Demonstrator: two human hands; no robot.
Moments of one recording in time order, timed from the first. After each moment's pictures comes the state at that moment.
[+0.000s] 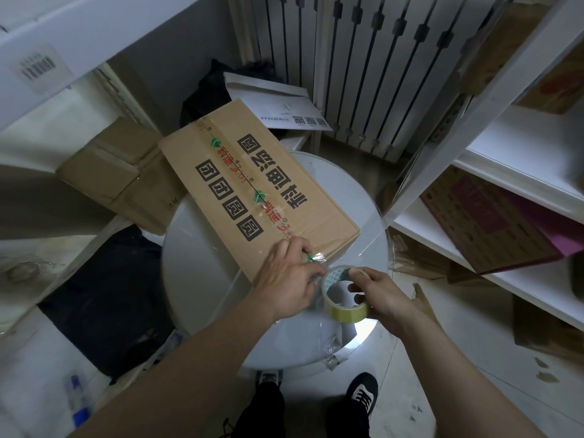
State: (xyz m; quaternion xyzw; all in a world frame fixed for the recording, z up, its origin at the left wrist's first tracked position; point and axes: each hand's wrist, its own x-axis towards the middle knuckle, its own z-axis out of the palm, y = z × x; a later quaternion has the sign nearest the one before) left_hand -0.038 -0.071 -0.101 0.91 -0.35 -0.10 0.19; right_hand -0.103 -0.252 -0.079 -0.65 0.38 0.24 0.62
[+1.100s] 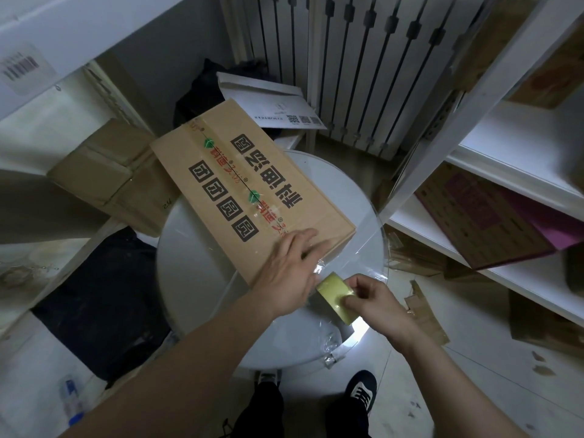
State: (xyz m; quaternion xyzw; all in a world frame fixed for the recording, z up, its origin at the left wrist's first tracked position) left_hand -0.034 -0.080 -0.110 0.90 -0.39 -0.10 0.16; right_hand -0.129 -0.254 -0.093 -0.73 0.27 0.22 0.59
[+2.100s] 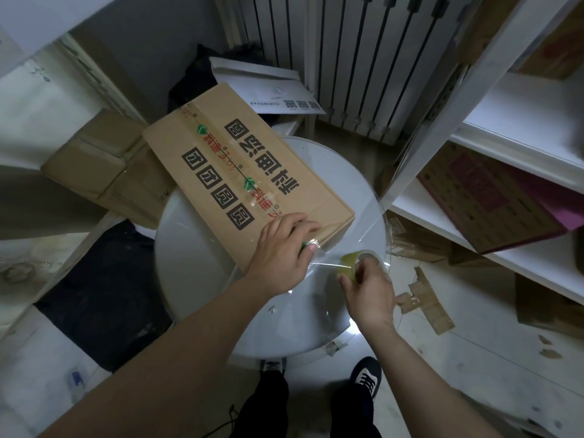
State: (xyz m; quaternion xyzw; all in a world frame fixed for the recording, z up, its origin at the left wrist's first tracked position) left_hand -0.025 -0.080 -0.120 0.91 -0.31 -0.07 0.28; right_hand -0.130 -0.229 -0.134 -0.88 0.35 0.04 0.33
